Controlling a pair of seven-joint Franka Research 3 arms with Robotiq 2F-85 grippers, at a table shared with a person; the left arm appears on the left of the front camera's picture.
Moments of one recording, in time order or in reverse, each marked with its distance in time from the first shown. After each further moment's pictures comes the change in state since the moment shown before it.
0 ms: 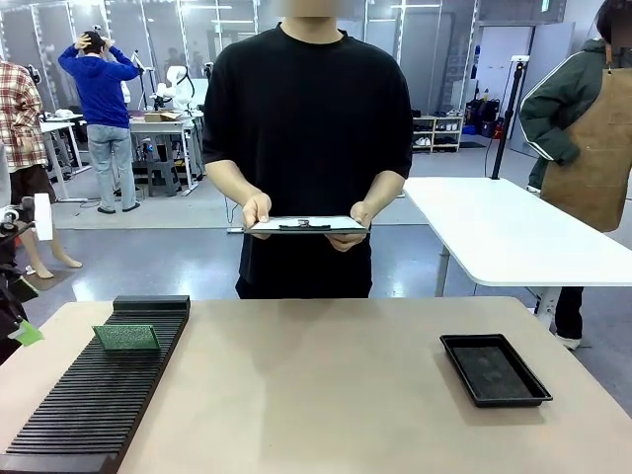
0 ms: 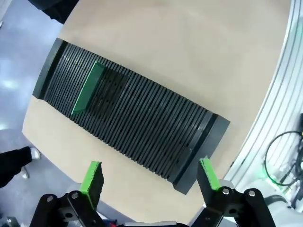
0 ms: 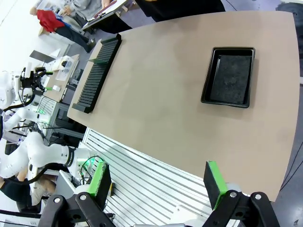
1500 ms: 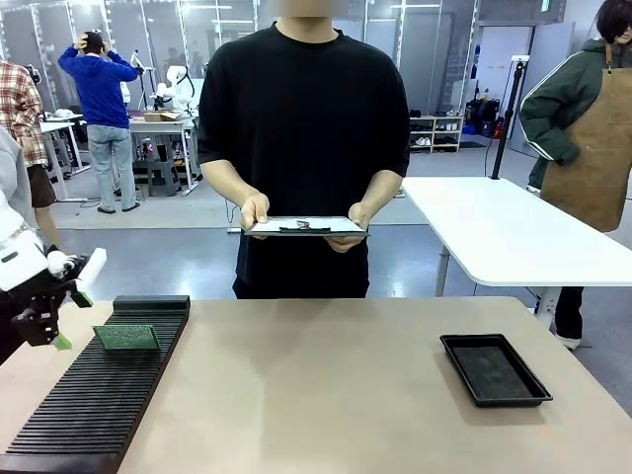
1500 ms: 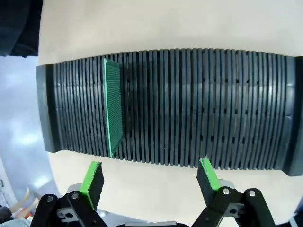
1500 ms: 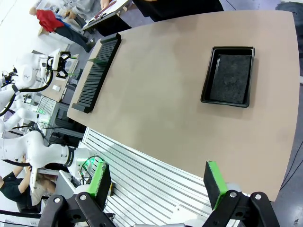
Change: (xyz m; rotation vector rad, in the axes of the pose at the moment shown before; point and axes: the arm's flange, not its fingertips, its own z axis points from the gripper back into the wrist) left arm -0.004 0.110 -0.138 -0.053 0.082 -0.508; right arm 0.000 0.000 -0.001 -0.002 0.003 -0.001
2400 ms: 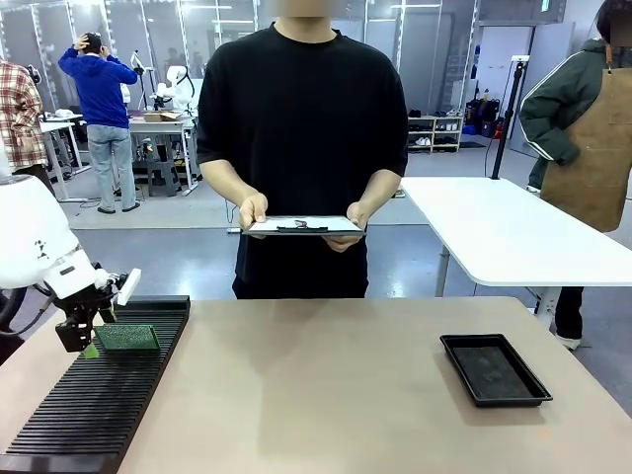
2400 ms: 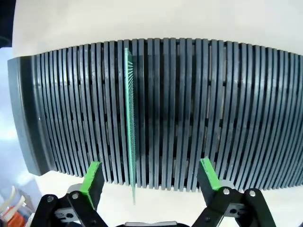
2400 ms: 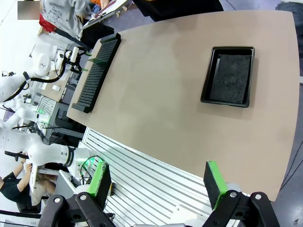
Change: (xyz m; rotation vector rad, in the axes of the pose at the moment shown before) left arm 0.003 0.049 -0.078 -0.102 0.070 0.029; right arm 0.000 0.000 0.000 -0.001 0.001 0.000
